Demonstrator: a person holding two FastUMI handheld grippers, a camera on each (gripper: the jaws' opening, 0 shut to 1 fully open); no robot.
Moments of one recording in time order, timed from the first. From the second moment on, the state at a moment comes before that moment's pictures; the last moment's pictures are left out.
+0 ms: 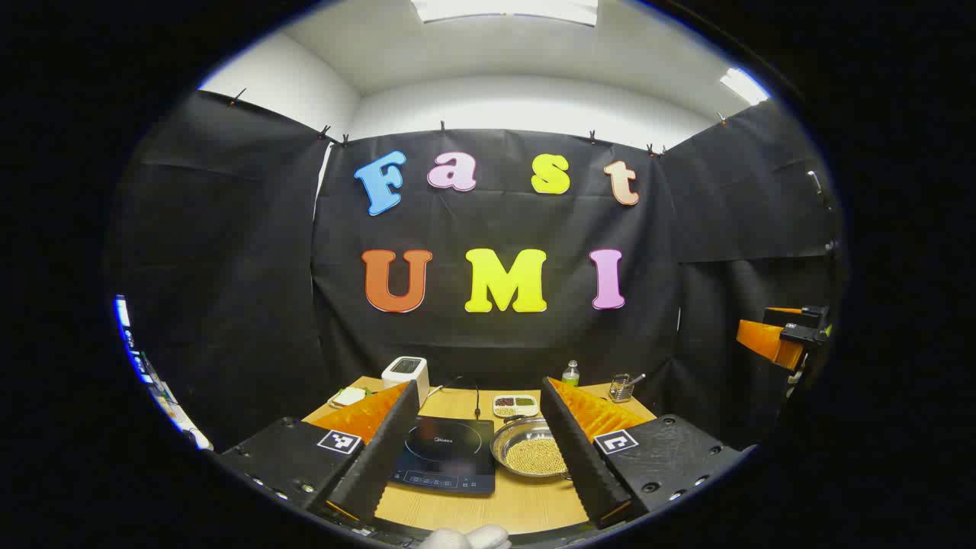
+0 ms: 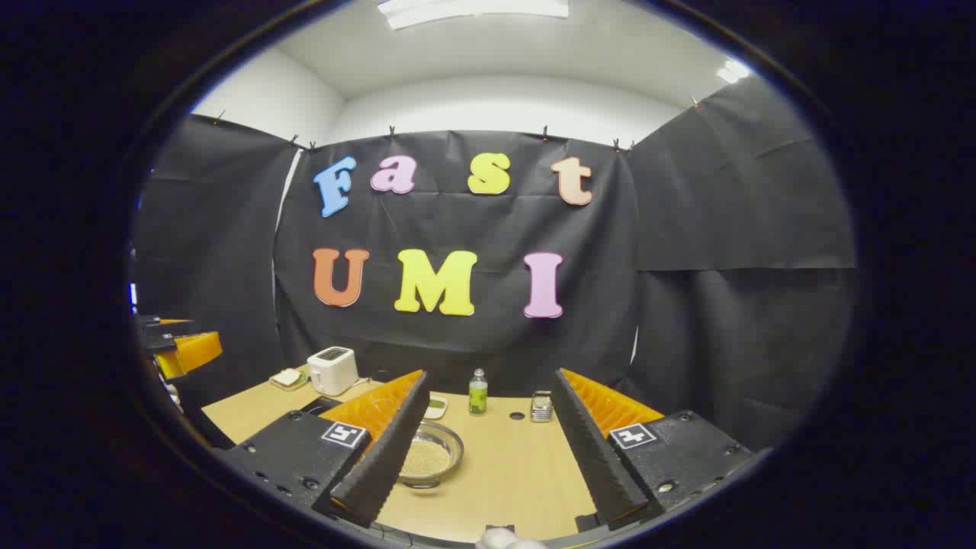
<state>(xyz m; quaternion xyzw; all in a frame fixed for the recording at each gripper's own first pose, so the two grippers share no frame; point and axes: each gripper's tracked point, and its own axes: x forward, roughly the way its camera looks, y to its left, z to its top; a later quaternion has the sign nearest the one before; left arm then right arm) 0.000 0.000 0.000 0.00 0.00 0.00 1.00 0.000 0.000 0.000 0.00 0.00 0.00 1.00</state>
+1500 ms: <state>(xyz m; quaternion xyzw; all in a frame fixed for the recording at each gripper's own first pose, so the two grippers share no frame) 0.017 0.025 -0.015 0.00 0.01 0.00 1.00 0.017 0.072 -0.117 -0.01 0.18 0.09 0.98</state>
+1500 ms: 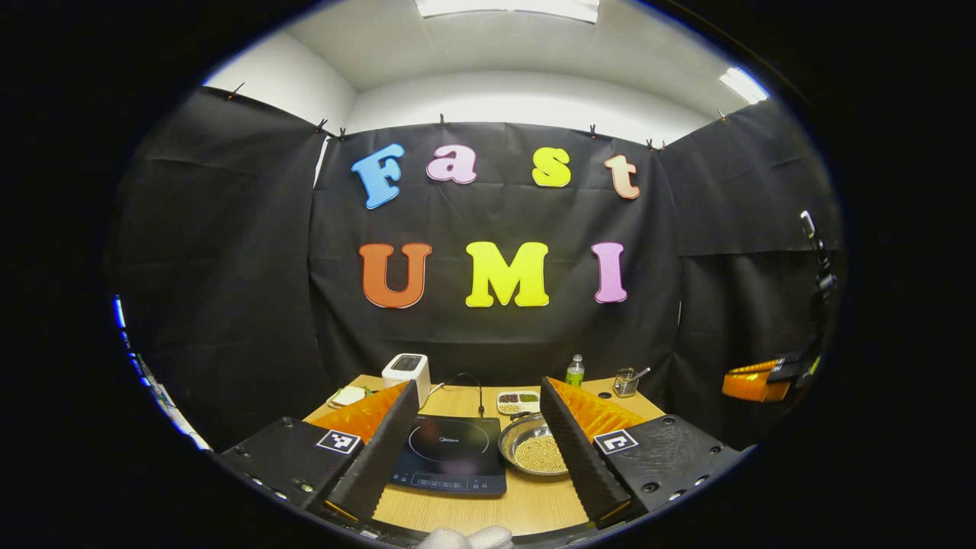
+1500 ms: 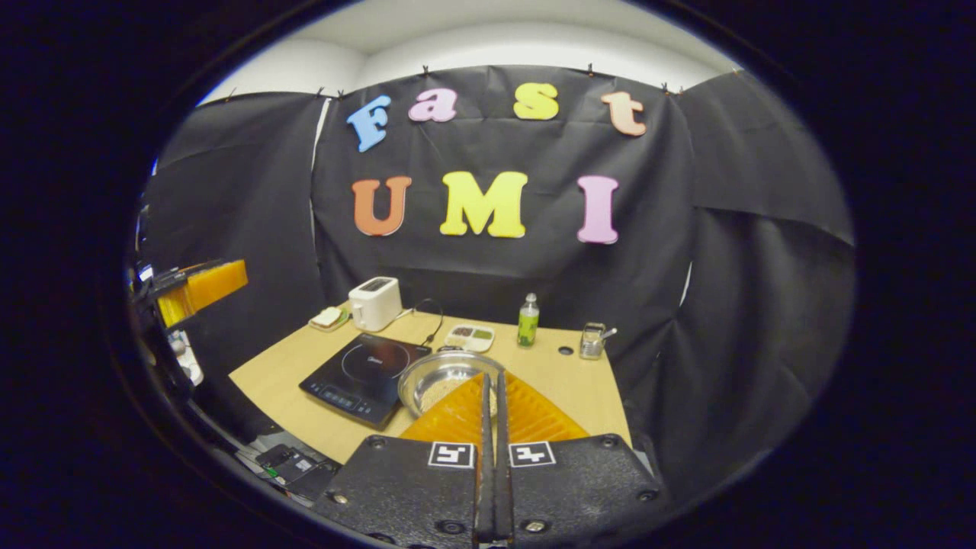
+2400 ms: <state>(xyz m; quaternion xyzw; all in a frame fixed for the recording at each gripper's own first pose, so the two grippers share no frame) 0.002 0.029 -0.031 0.01 0.04 0.06 1.00 0.074 0.172 -0.355 -0.03 0.38 0.23 0.90</state>
